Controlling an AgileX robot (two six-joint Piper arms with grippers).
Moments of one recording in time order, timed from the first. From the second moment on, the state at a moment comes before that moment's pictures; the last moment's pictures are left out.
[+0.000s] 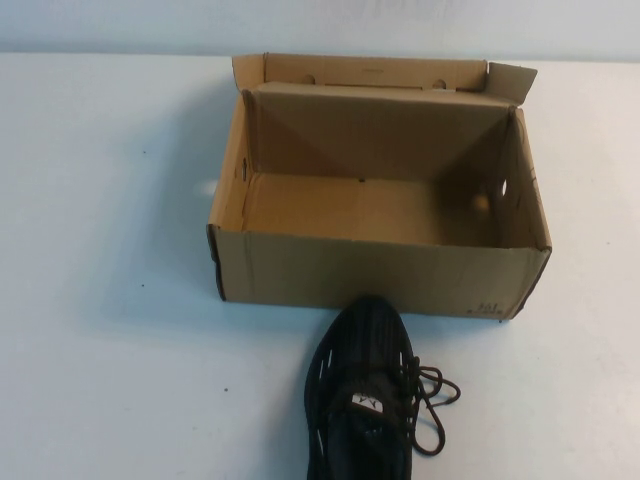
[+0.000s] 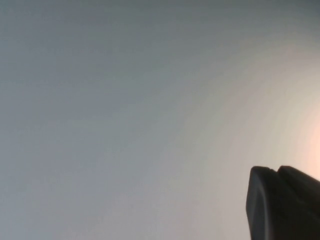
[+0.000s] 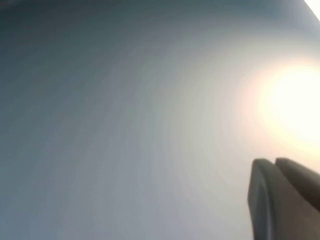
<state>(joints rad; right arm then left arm) 0.04 0.14 -0.69 0.34 -0.14 0.02 -0.10 0.03 -0.42 -0.02 -0.33 -0.14</state>
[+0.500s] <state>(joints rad) 0.04 0.56 -0.79 0.41 0.58 0.00 -0.10 0.28 -0.62 -0.03 0.29 -0.18</state>
